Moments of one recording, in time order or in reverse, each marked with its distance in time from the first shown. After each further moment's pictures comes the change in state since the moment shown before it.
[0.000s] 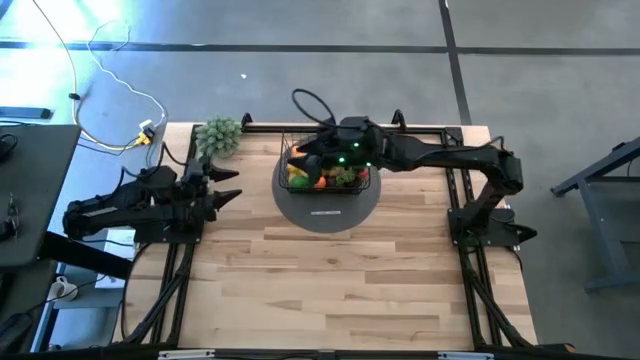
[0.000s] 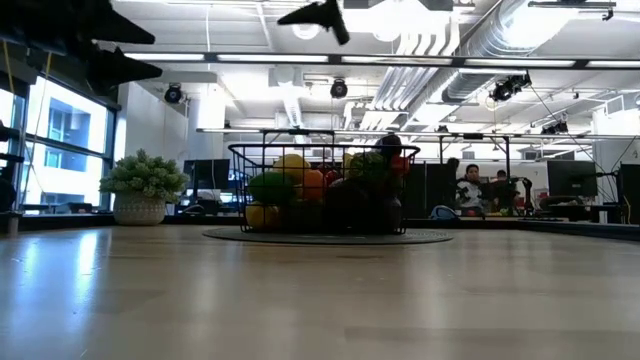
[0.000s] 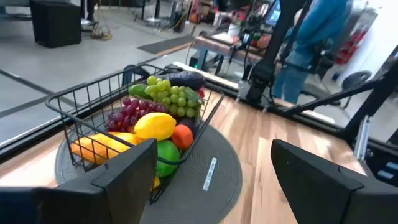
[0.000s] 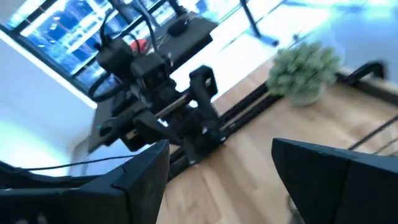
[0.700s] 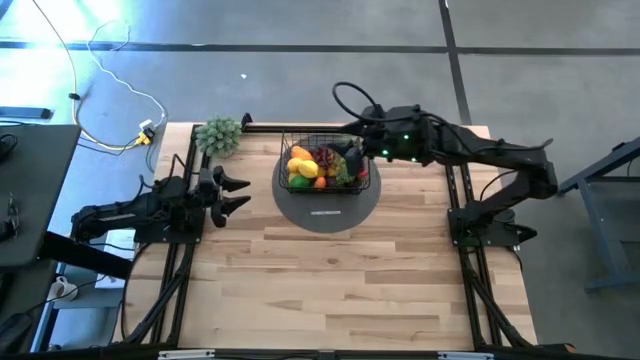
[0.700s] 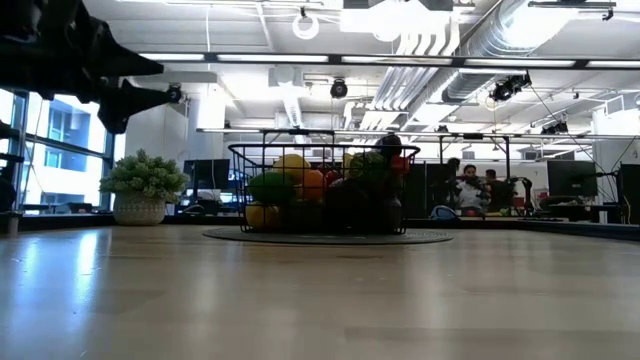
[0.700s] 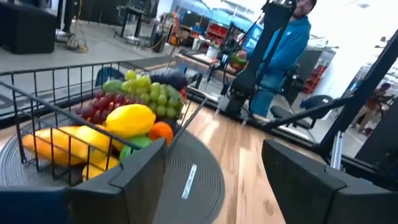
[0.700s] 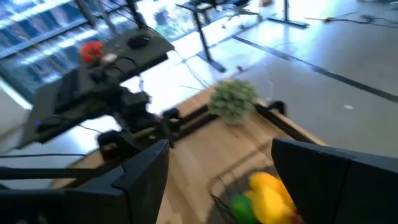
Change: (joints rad) left arm -0.002 -0.140 -0.303 0.300 0.066 -0.076; right arm 0.026 -0.269 0.000 -0.301 0.251 -0.212
